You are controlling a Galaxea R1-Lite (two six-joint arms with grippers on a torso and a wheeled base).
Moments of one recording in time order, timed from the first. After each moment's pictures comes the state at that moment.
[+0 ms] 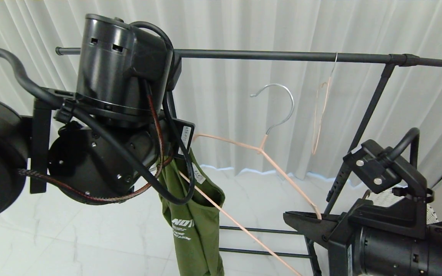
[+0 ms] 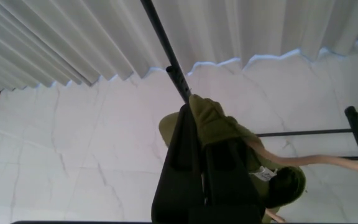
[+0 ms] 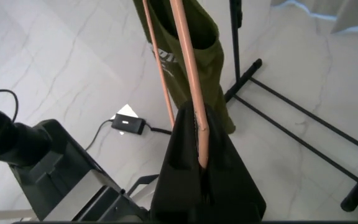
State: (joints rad) left arm -0.81 1.59 -1.26 0.10 0.82 0.03; right arm 1.14 1.38 -0.76 -0.25 -0.20 0.39
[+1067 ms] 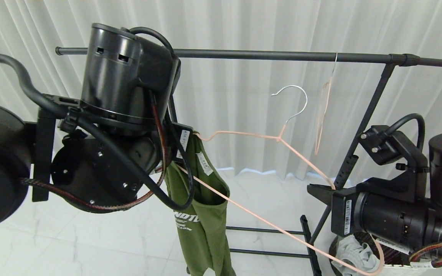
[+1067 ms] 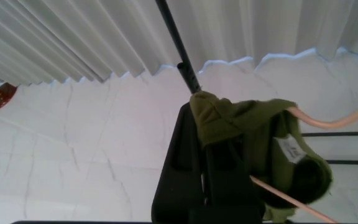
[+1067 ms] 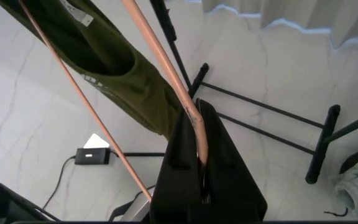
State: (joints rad) left arm -0.83 1.59 -1.24 0.10 0.88 0.02; right arm 0.97 1.39 -0.76 -0.25 -0.31 0.42
